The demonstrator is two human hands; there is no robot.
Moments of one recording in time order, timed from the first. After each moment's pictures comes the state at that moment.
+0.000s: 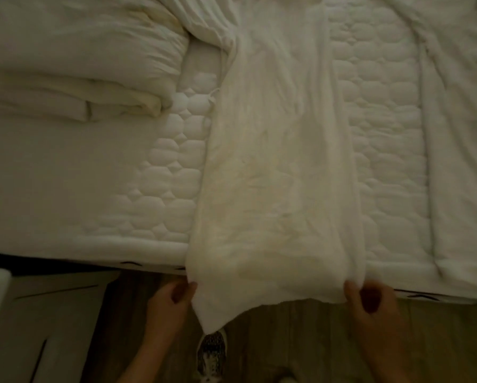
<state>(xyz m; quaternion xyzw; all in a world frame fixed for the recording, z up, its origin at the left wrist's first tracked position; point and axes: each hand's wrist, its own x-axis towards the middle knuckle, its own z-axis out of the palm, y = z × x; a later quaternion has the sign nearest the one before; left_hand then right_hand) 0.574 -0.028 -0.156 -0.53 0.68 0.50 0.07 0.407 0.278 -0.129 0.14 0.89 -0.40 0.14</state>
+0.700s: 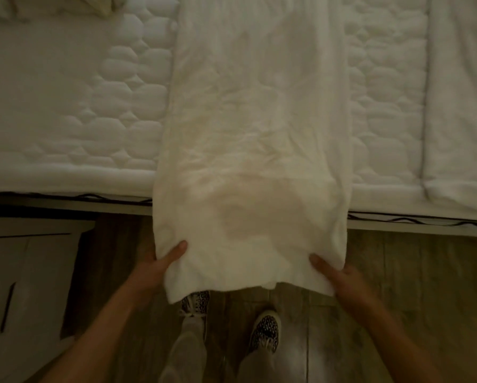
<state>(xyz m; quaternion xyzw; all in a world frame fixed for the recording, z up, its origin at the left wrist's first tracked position) 0.609 0.003 -0.176 -0.55 0.46 0.69 0.12 0.453 0.333 -0.167 0.23 0.75 -0.44 0.43</state>
